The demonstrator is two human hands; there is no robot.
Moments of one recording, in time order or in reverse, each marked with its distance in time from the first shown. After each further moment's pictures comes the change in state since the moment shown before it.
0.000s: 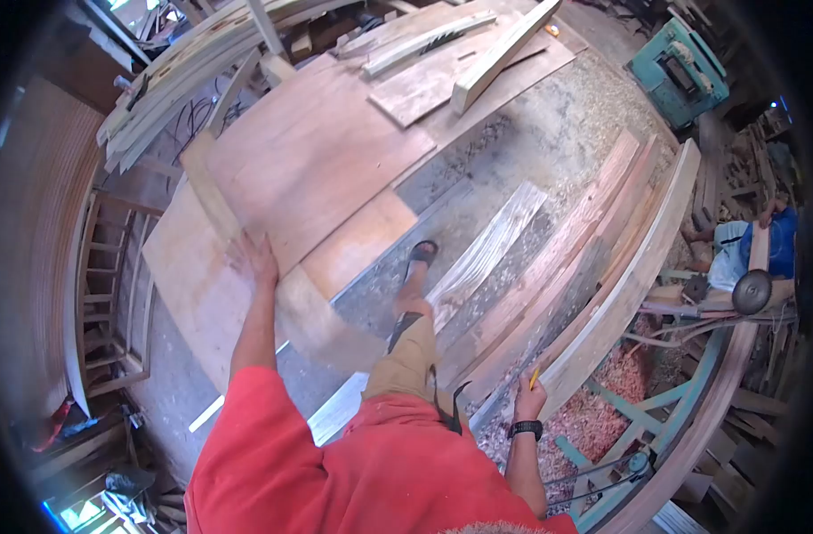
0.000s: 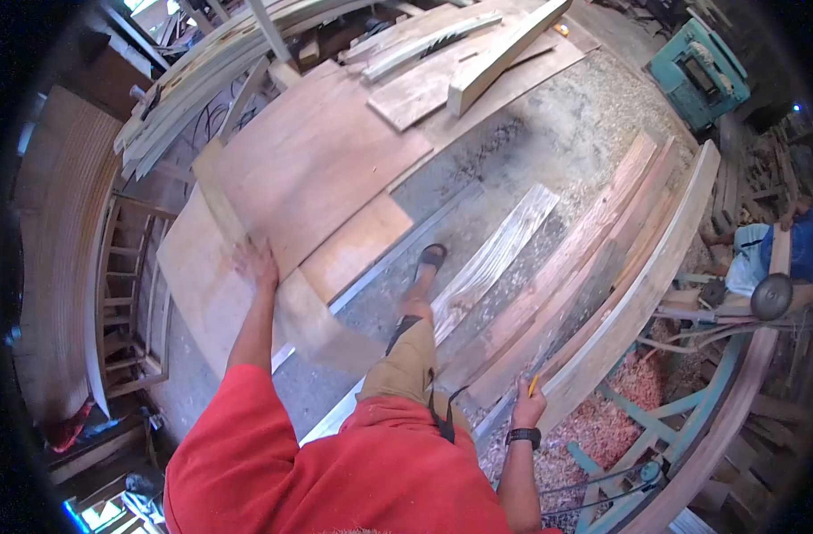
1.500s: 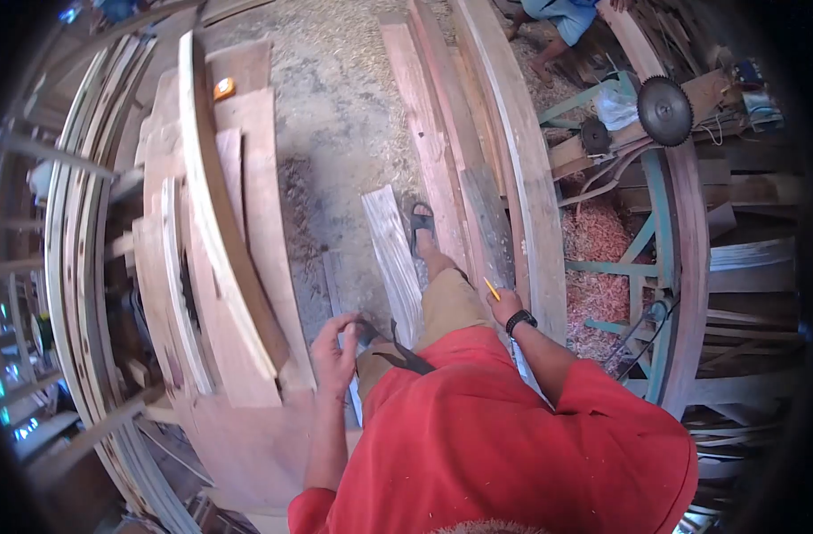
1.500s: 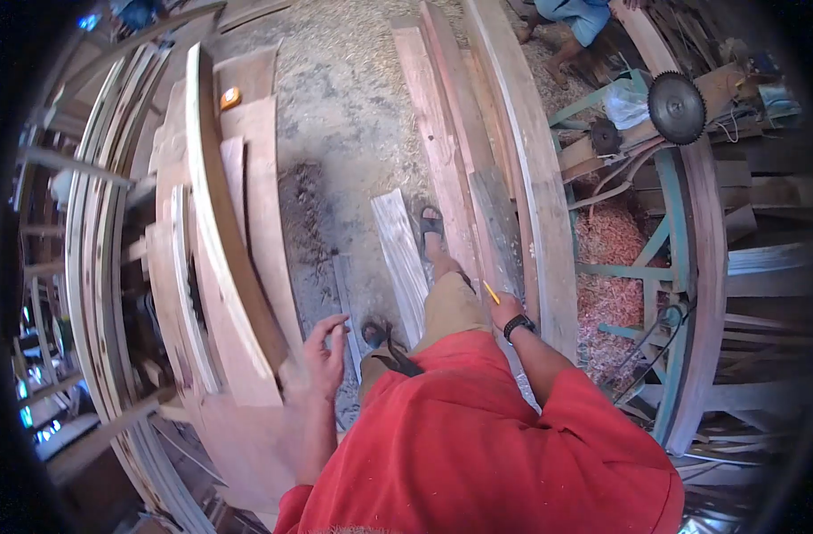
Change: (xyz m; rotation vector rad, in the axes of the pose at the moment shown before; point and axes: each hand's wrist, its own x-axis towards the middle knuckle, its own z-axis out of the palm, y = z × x) left_hand -0.090 0.604 -0.023 -0.614 -1.182 1.013; right_hand 0.303 -0.172 0.016 -0.390 0.128 0.254
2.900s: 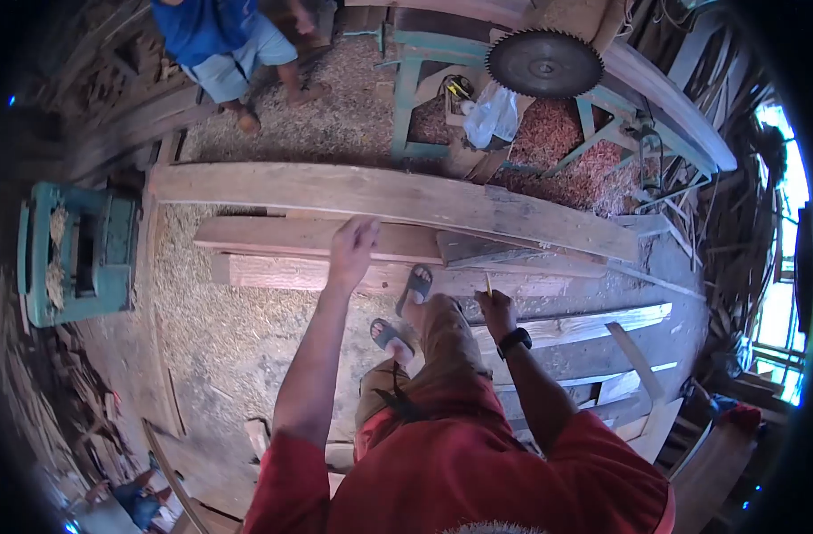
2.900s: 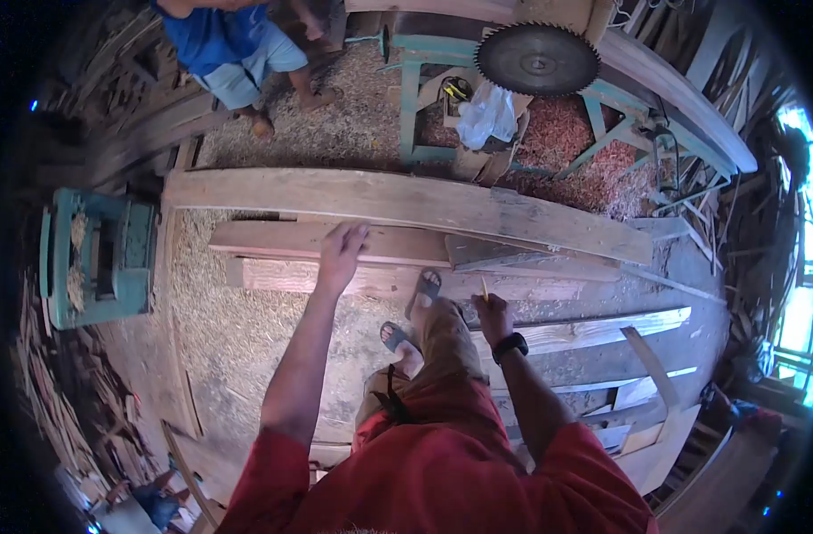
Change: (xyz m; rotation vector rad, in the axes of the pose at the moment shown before) left_hand 0.771 0.324 0.469 0.032 -1.367 0.428; right_hand 0.362 -0.234 -0.164 0.907 0.775 1.015
